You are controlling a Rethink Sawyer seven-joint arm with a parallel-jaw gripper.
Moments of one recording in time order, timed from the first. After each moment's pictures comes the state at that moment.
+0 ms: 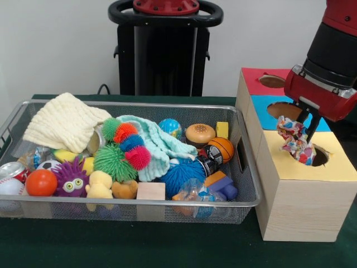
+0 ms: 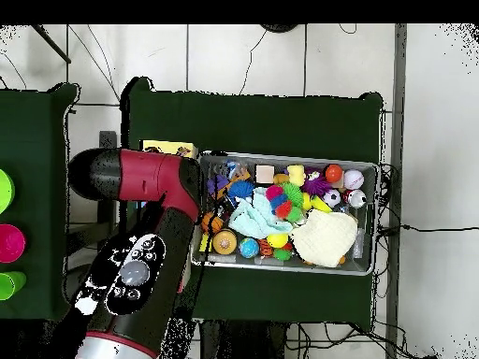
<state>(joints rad) 0.36 -0.31 -0.54 1.20 0.39 0.75 2.49</state>
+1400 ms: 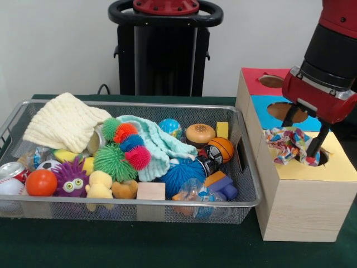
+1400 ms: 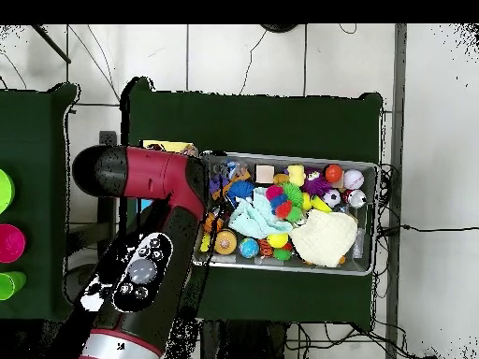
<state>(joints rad) 0.35 -0.31 -0.54 1.20 0.42 0.75 2.49</state>
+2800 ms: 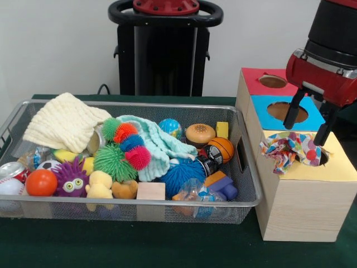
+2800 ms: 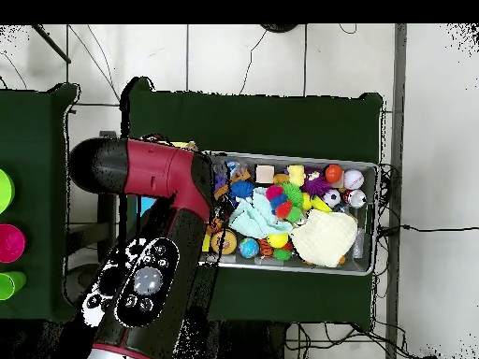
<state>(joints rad) 0.33 -0.37 -0.54 1.20 0.43 0.75 2.49</state>
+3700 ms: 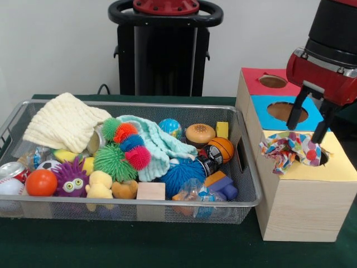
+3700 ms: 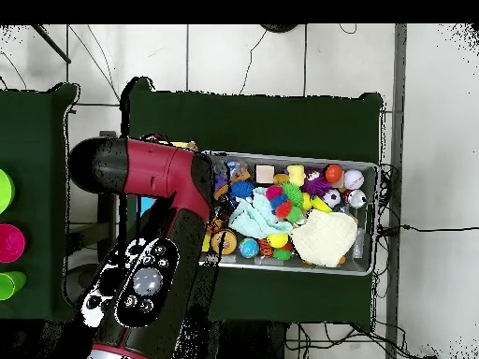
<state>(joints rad) 0.33 -0.37 -0.54 1.20 0.43 0.75 2.49</state>
